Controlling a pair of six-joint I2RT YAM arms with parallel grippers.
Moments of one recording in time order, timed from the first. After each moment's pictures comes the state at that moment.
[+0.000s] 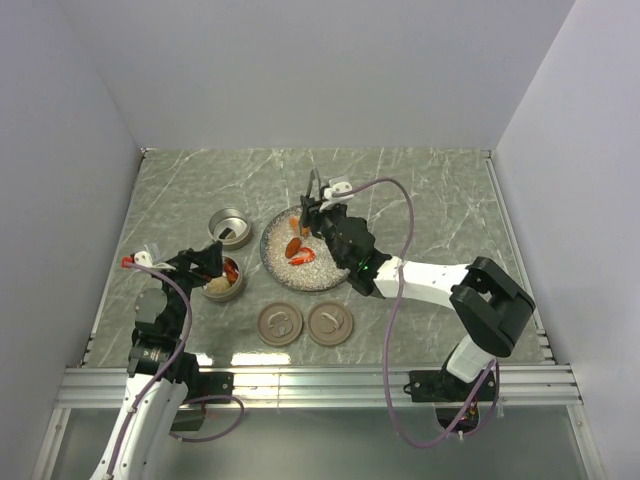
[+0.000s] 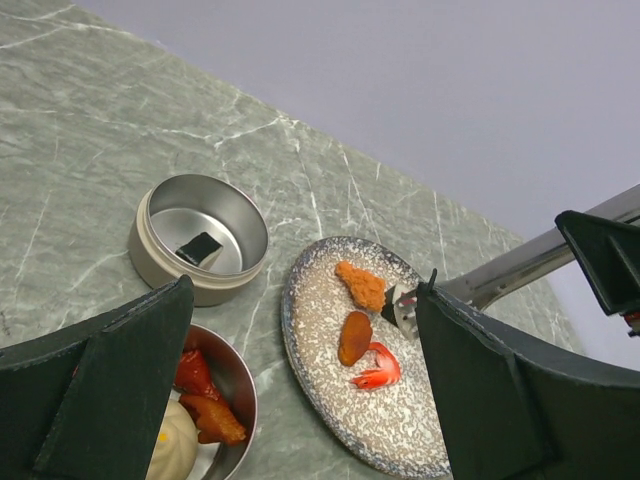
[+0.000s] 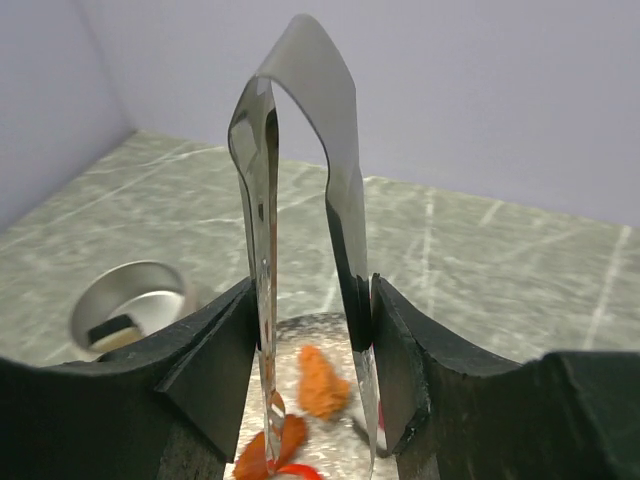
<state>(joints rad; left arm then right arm) -0.12 0.22 0.20 0.08 -0.06 -0.59 0.89 1.62 0.90 0.85 0.48 0.00</state>
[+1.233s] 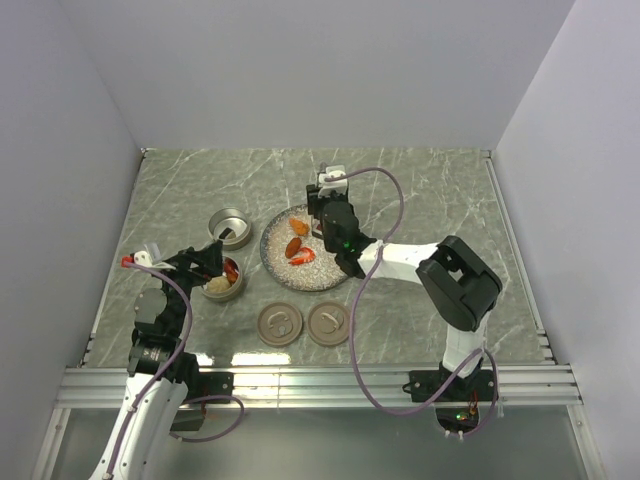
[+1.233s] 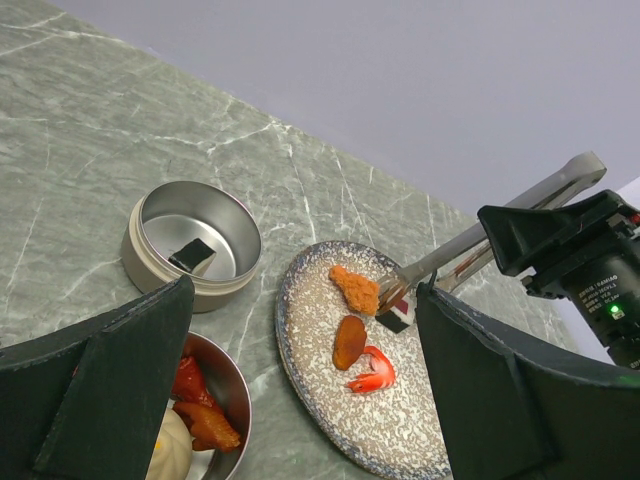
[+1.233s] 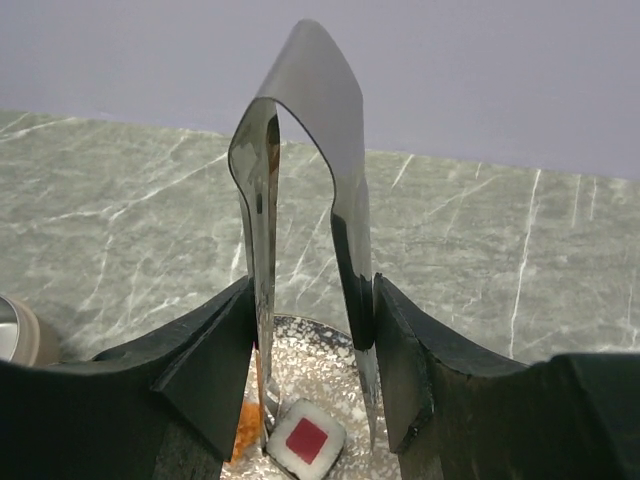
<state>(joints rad) -0.12 0.23 0.20 0.12 -0.05 -0.59 0.79 1.84 1.05 0.79 0.64 -0.01</state>
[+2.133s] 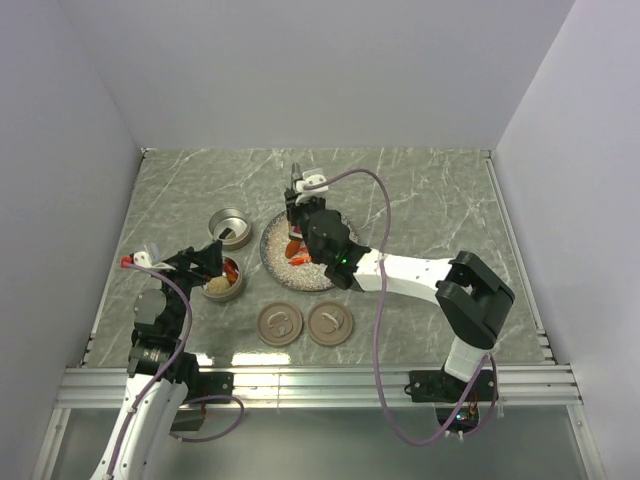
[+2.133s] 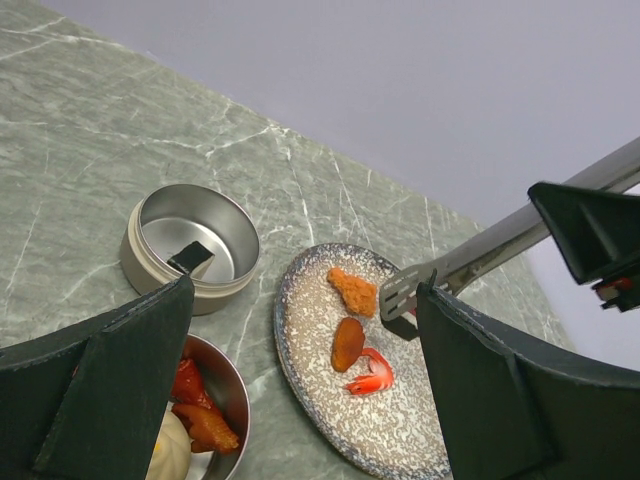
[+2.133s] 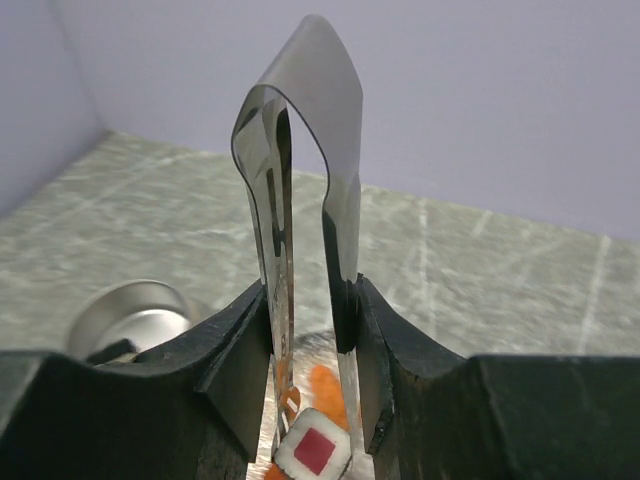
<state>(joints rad) -0.12 0.22 0.20 0.12 -0.05 -0.59 0.94 1.72 1.09 0.74 0.64 -0.06</state>
